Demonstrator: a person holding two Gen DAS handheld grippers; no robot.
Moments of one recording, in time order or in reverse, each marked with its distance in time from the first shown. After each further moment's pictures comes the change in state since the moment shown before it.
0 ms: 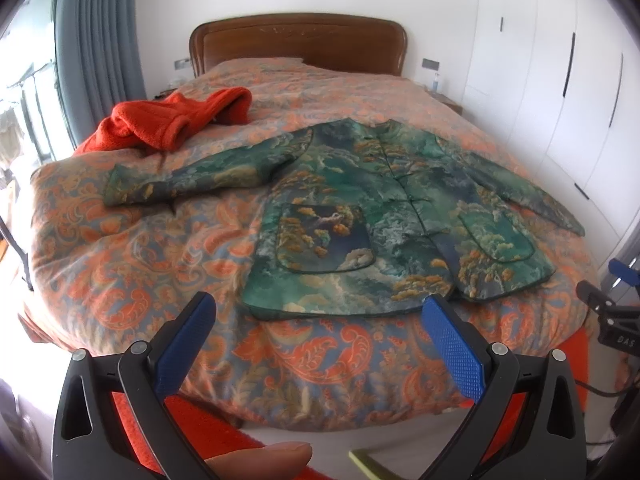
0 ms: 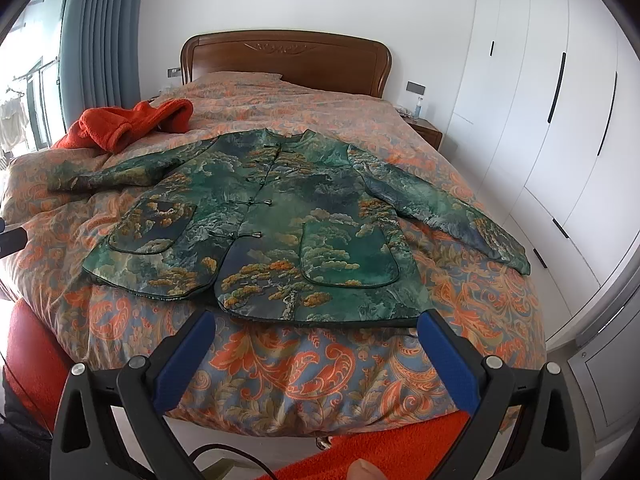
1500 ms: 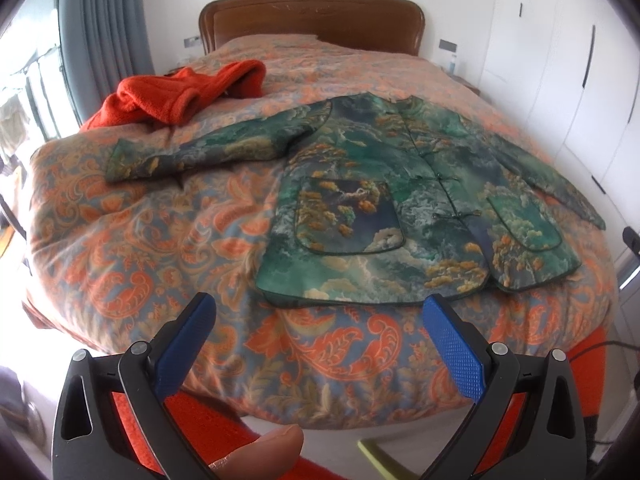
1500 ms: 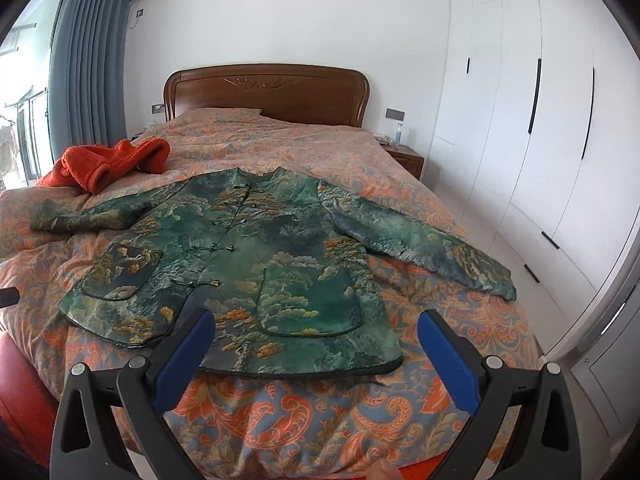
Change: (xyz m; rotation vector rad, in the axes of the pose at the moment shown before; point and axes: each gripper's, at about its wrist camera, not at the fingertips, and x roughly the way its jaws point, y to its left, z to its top) left arm 0.035 0.011 -0.007 -0.017 0.085 0.056; right arm 0.014 -0.050 0.016 0.046 -0.139 -0.046
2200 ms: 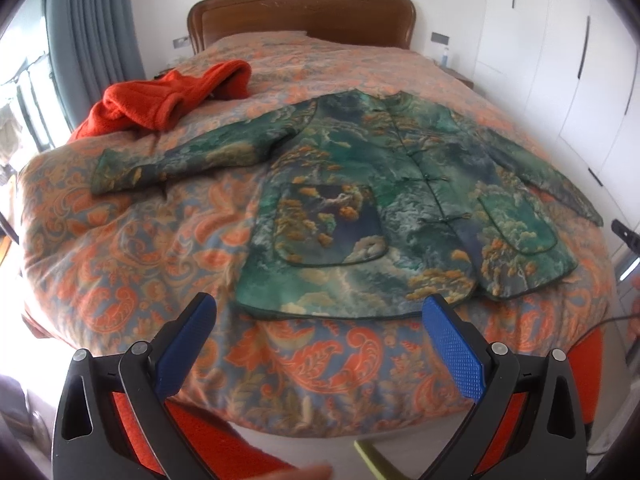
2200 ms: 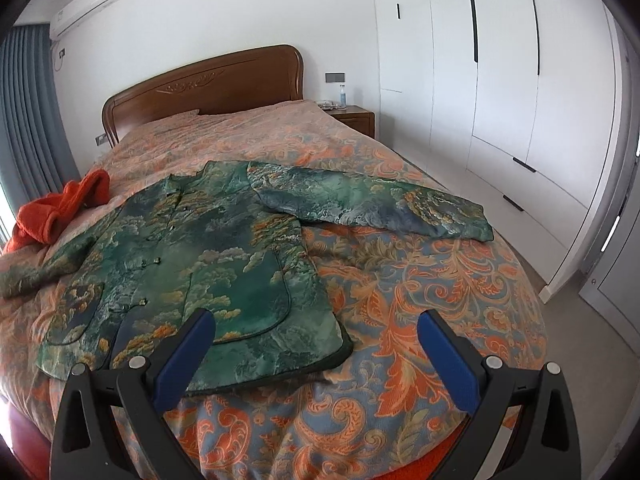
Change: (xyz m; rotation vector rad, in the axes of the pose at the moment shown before) left arm 0.009 -0.026 0.019 0.031 0.025 -0.021; right arm 0.060 -0.098 -0.018 0.289 0.104 -0.041
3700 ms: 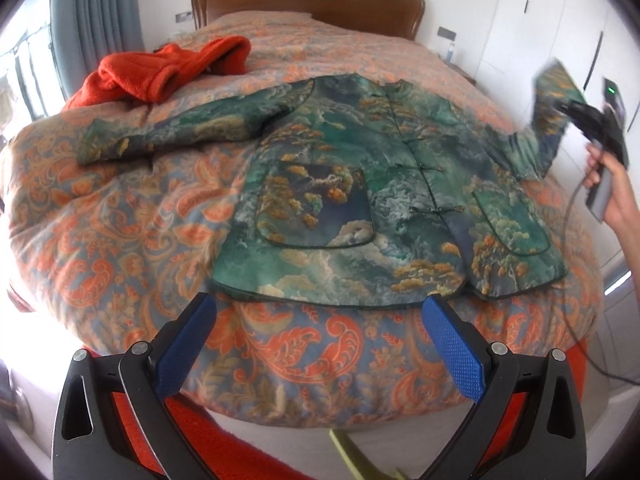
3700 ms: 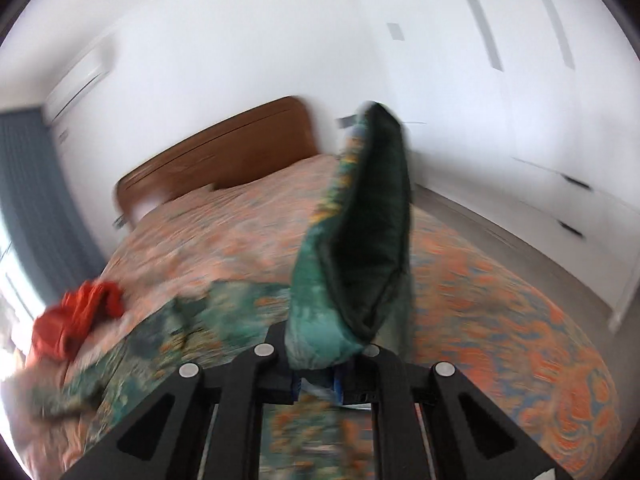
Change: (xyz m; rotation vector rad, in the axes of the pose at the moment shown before) left arm 0.012 -0.005 -0.006 -0.074 0.051 -0.032; right arm 0.164 0.017 0.204 0.094 -0.175 0.196
